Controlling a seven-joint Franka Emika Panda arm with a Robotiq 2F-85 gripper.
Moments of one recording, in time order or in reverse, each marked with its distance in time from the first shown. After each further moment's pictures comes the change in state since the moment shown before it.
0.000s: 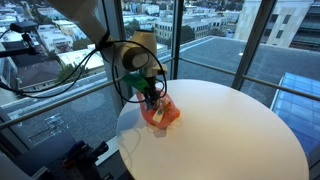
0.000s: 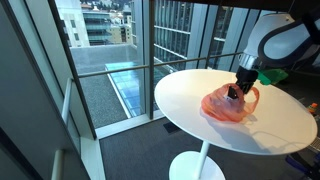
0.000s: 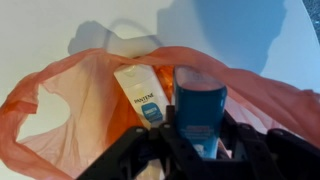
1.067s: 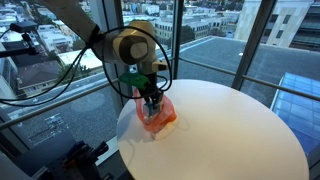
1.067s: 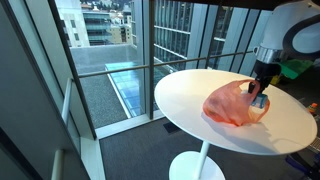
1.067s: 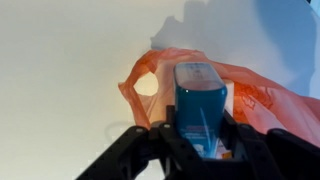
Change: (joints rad) arm -0.007 -0.154 -0.069 -0.093 -0.215 -0.122 0.041
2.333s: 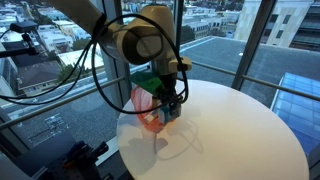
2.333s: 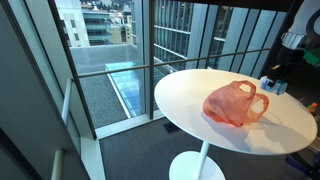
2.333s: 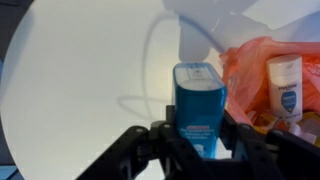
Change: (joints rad) arm -0.126 -0.108 -0.097 -0.024 0.011 0.014 -0.024
